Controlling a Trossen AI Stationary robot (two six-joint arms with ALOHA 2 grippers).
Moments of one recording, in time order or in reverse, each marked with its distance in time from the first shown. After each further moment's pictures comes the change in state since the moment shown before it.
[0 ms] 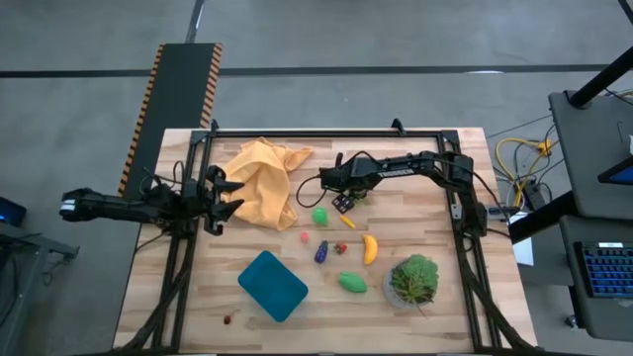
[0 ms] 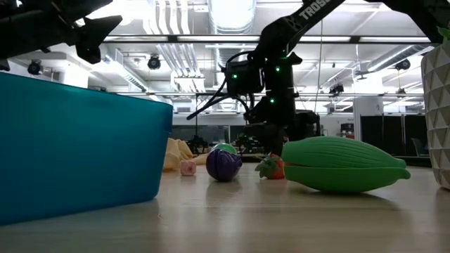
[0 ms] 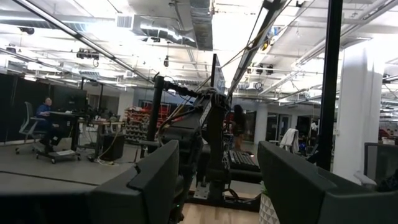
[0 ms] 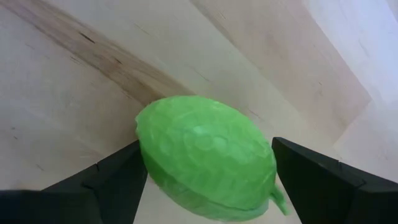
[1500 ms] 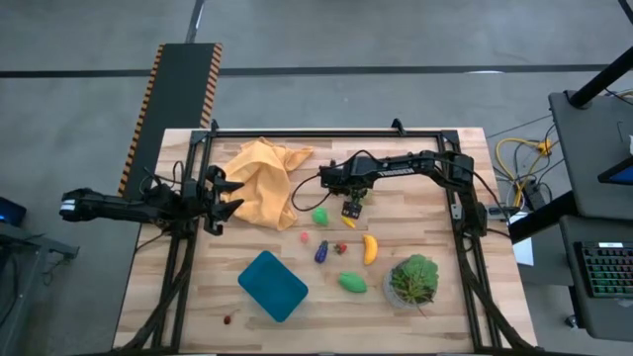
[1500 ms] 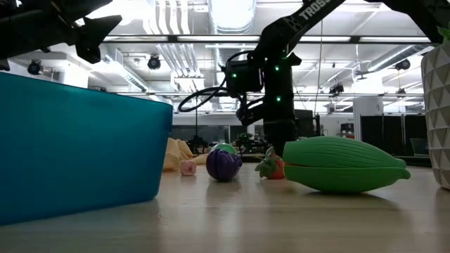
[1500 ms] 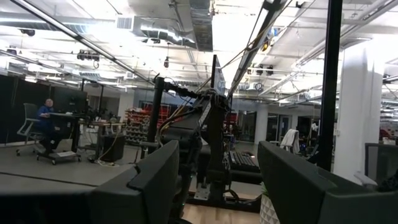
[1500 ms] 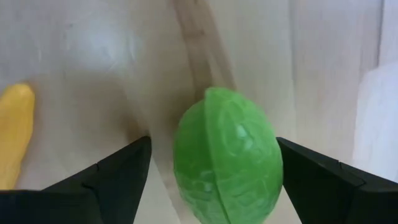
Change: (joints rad) left arm 0.000 -0.003 0.000 0.000 0.000 0.006; right arm 0.000 -0.002 0.001 0.015 -0.064 -0.616
